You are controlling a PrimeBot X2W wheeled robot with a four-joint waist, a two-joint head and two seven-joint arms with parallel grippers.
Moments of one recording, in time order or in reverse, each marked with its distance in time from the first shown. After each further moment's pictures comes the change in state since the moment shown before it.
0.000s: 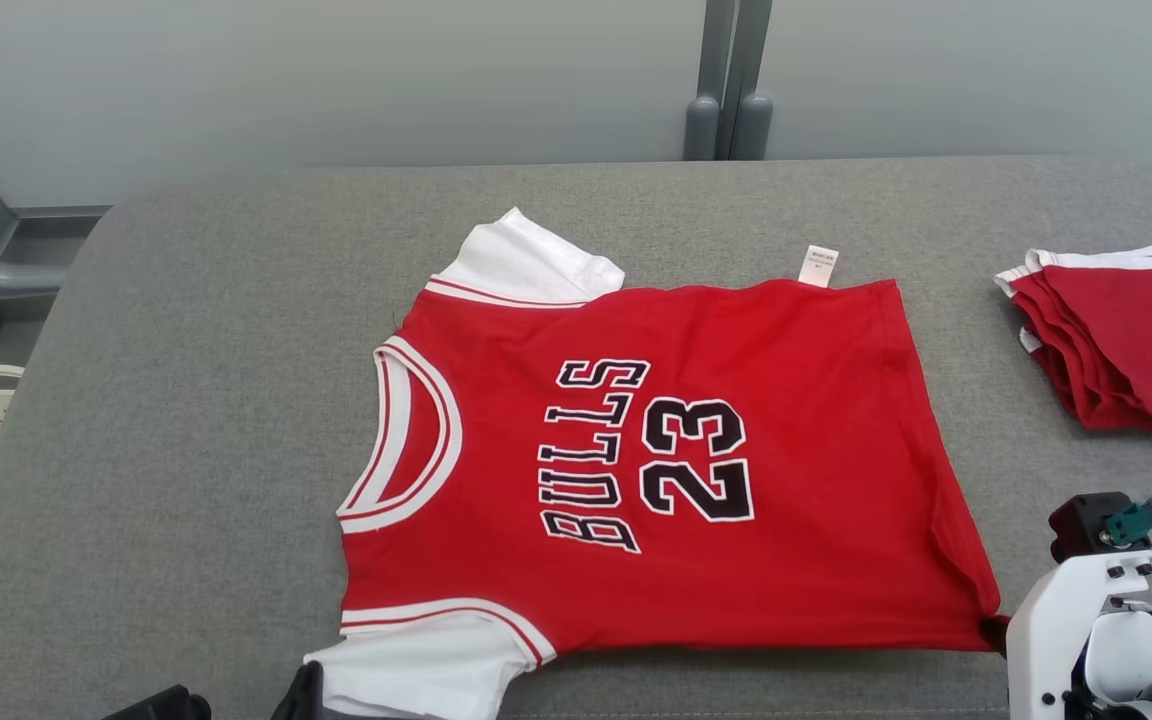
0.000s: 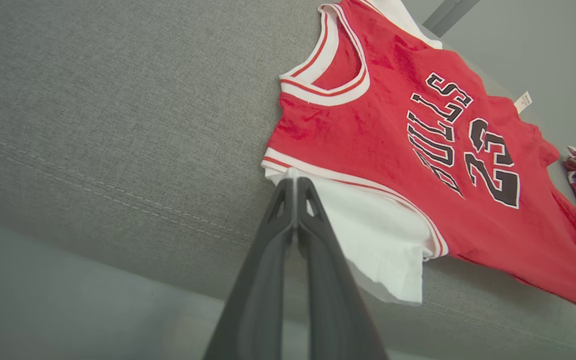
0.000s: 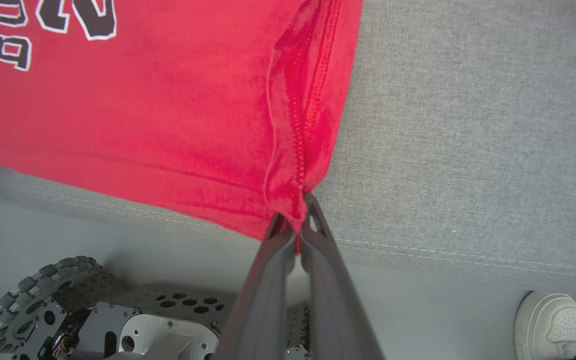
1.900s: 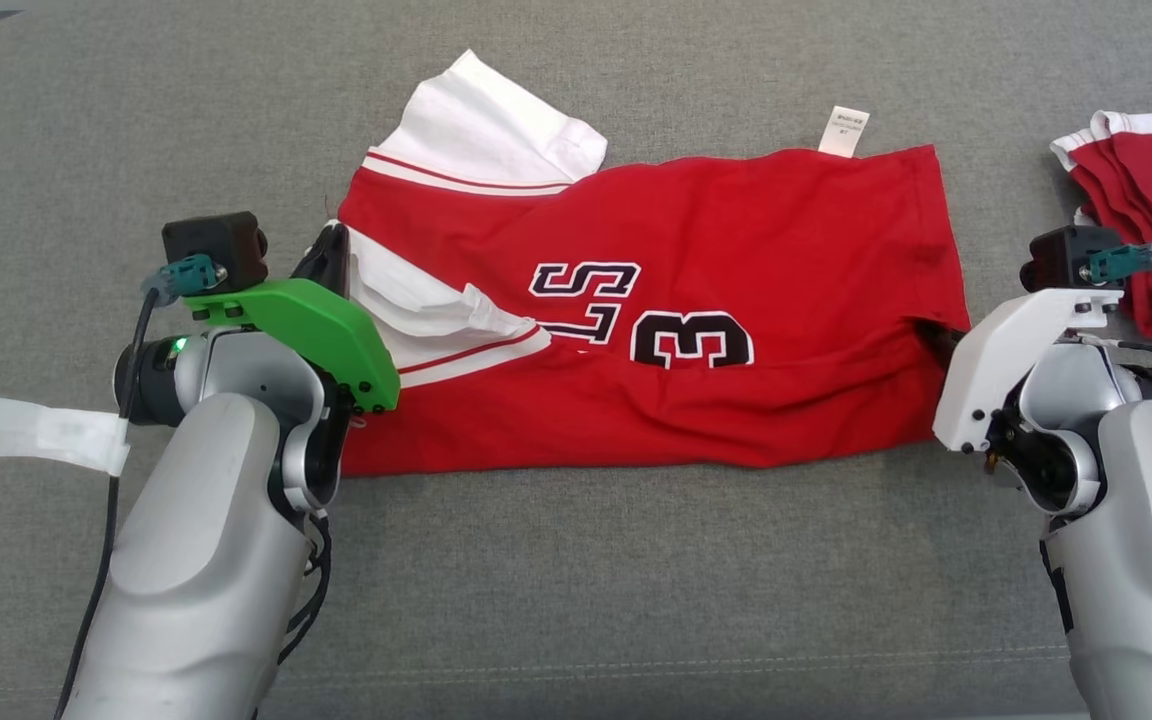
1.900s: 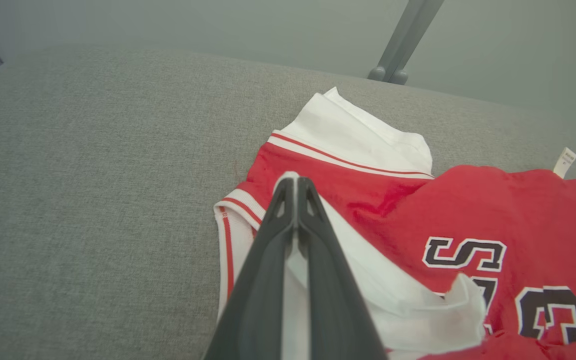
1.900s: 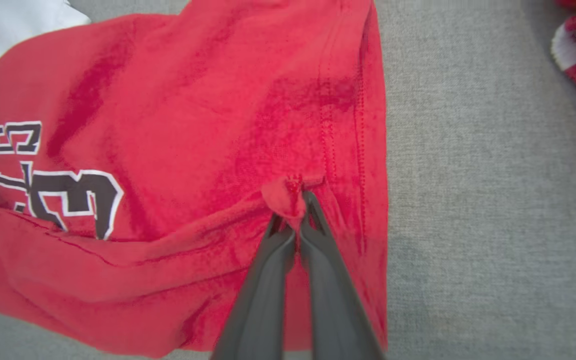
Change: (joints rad) left arm -0.928 -0.059 -0.133 0.633 0.147 -0.124 -0.031; right arm -0.555 0.091 -0.003 0.434 -0.019 -0.001 -0.310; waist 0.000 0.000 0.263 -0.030
